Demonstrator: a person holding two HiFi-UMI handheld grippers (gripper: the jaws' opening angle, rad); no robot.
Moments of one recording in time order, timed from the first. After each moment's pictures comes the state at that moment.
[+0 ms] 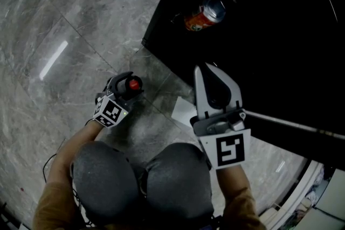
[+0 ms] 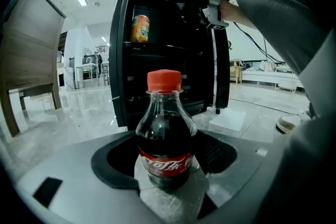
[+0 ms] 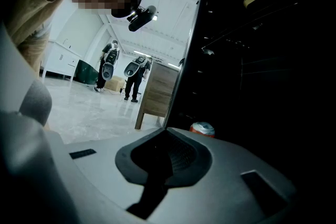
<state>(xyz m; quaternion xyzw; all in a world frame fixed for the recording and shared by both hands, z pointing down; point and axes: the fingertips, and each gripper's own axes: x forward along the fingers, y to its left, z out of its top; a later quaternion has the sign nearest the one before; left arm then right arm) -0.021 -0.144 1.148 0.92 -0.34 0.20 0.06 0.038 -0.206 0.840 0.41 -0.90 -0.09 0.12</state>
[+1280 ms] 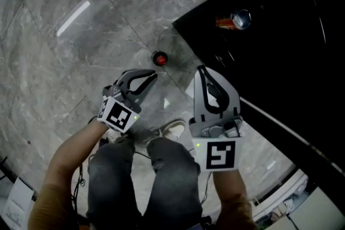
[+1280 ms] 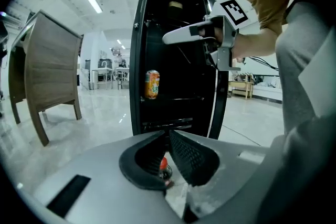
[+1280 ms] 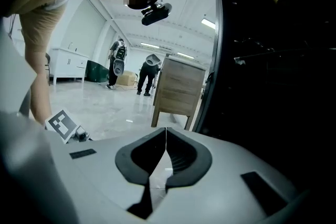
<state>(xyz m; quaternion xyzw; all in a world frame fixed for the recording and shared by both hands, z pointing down) -0.063 -0.100 0.949 0.90 -0.40 0.17 0.08 -0.028 -0.168 0.785 0.35 -0.92 -0.03 0.19</state>
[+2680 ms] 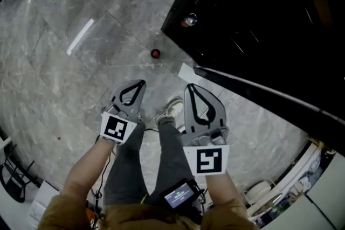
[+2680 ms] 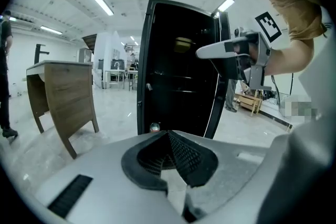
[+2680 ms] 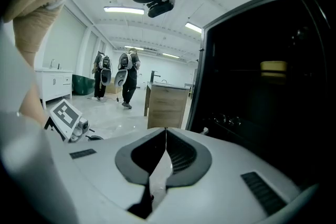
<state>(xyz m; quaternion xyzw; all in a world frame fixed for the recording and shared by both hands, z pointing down) -0.070 -0.043 0.609 0.87 -0.45 0.17 0.11 0.018 -0.081 0.480 0.42 -0.89 0.03 0.19</state>
